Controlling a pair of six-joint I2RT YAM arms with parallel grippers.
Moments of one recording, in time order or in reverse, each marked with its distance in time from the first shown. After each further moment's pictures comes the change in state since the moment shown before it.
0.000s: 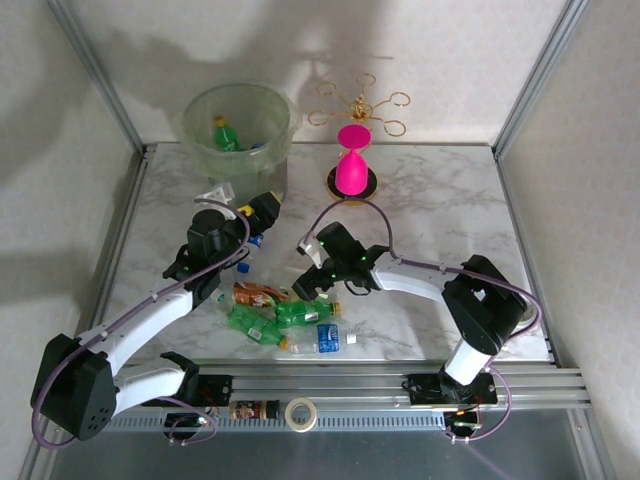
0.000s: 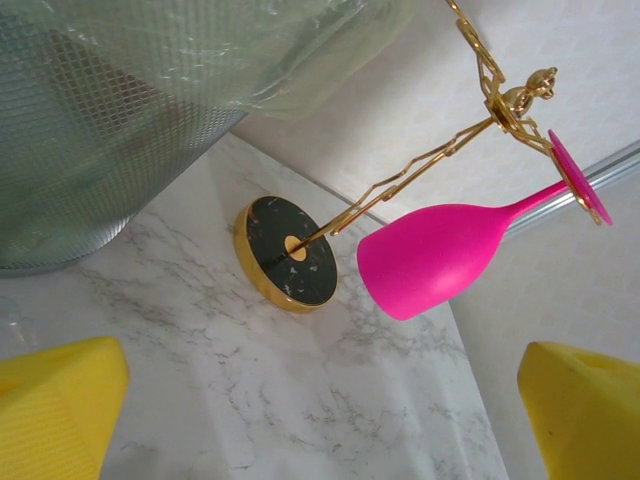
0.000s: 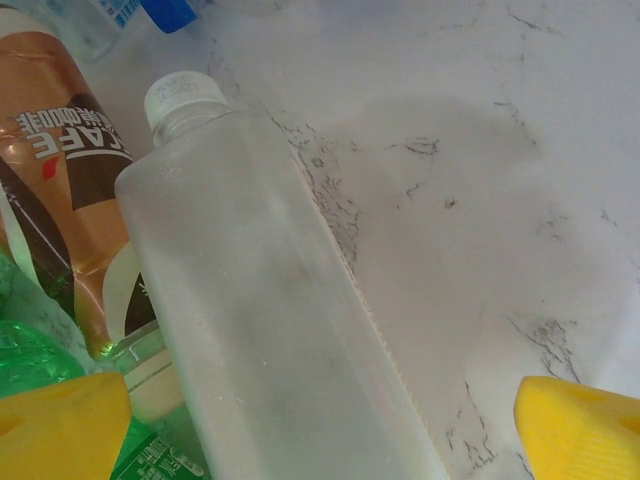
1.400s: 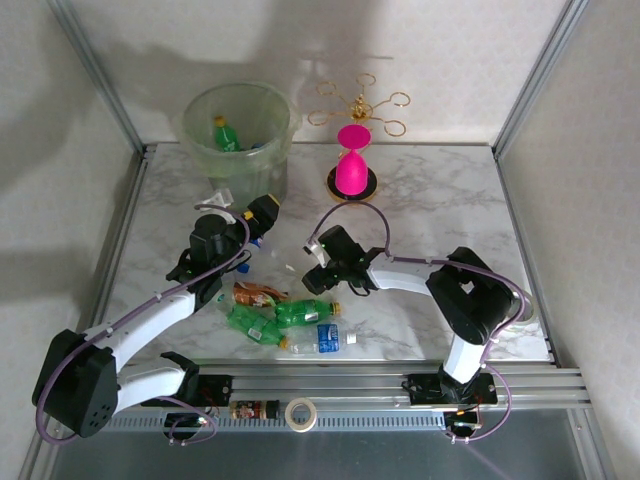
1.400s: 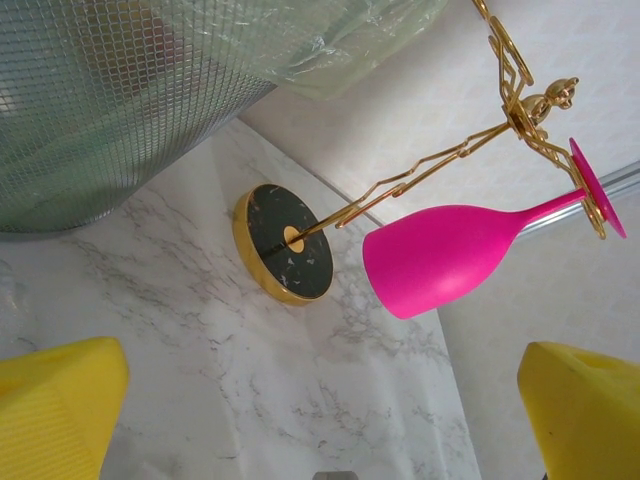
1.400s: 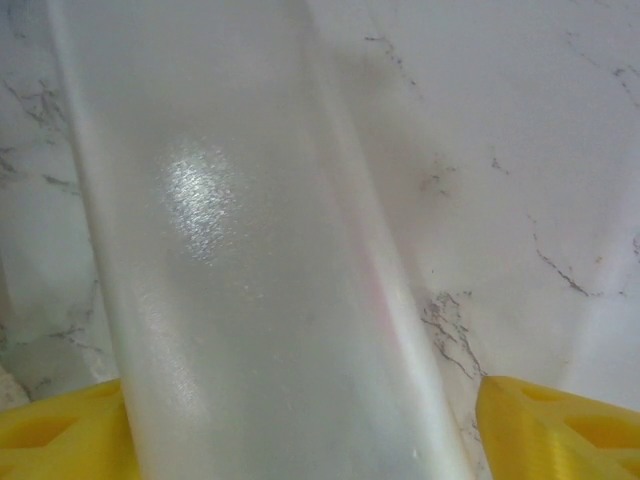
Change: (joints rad) left arm 0.000 0.021 -0.043 0.060 0.003 -0.090; right arm -0.035 0.084 -0.037 0.090 0.136 0.003
